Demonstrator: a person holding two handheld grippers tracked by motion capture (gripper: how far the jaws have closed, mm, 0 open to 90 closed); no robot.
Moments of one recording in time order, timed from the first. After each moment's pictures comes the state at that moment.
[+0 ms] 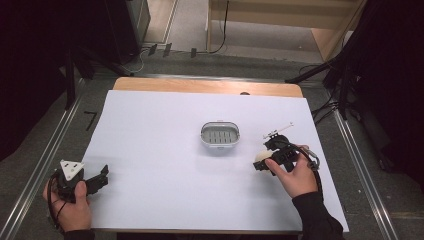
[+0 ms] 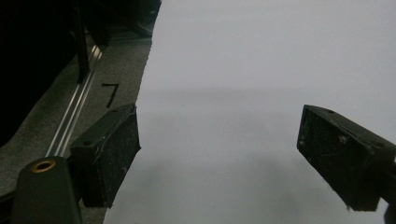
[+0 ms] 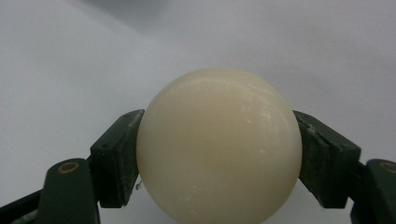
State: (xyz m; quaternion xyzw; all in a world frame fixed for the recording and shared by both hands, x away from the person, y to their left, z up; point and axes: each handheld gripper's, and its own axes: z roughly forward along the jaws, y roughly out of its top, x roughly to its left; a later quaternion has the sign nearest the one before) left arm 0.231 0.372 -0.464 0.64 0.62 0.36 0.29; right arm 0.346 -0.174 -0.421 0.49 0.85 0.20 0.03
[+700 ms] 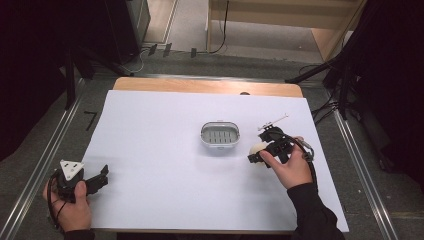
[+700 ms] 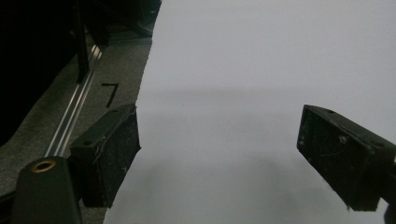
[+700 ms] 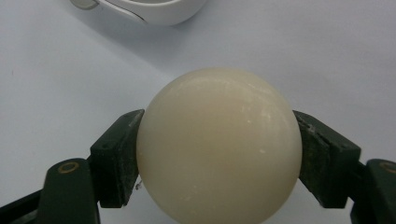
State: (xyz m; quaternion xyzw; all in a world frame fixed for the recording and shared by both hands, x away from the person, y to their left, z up) left arm 0.231 0.372 -0.464 0.64 0.62 0.36 0.29; right arm 0.362 -0.158 -0.407 0.48 0.85 0.21 0.03
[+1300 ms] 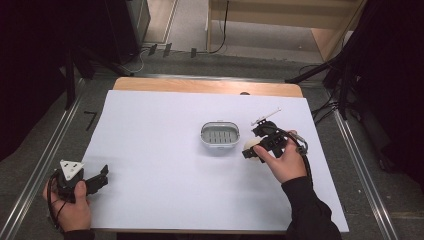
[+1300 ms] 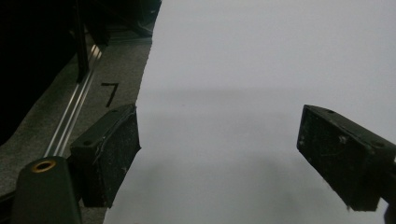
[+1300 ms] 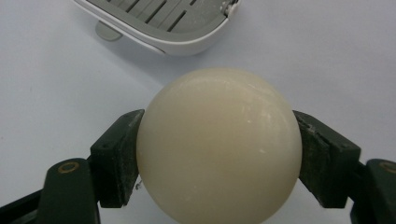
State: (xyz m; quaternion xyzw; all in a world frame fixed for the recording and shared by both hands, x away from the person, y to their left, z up) left arm 0.231 0.372 -0.464 0.64 0.62 0.36 0.29; right arm 0.371 -0.140 -0.395 0.47 0.86 0.21 0.03
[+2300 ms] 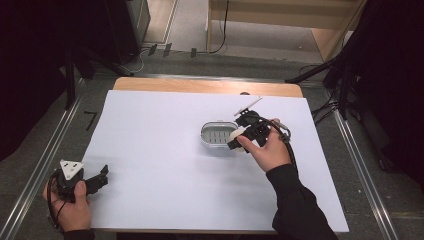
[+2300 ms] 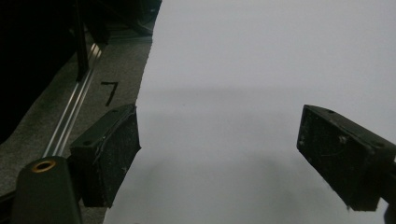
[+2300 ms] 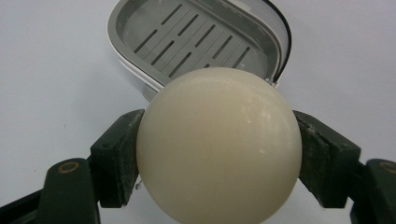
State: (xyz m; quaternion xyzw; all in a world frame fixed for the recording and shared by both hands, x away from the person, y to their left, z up) left arm 0.231 0.372 -0.464 0.64 0.62 0.35 0.29; right arm 0.391 -0.095 -0.378 0.44 0.87 0.21 0.03
